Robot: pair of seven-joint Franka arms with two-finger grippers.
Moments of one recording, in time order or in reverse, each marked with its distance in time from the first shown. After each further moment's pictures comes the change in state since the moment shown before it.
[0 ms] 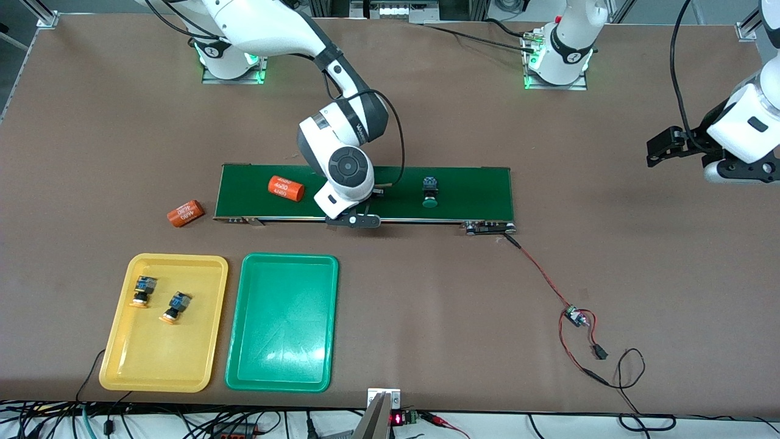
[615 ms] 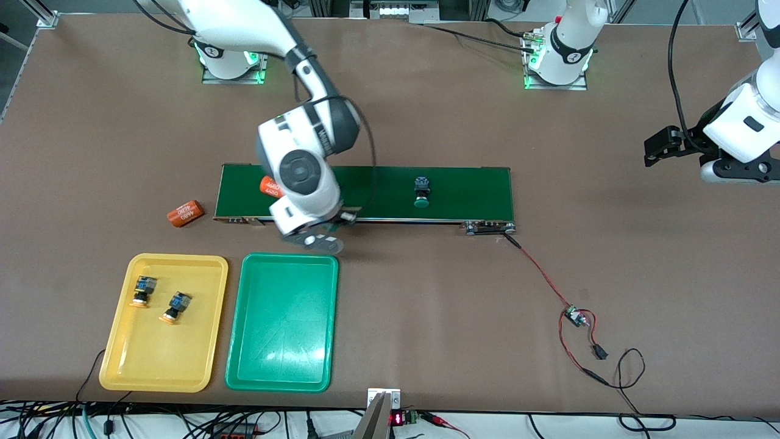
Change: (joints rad) left arm -0.001 0.000 -0.002 0.000 0.000 0.000 0.000; right arm -0.029 -0.040 -0.179 0.058 -0.001 0.017 0.039
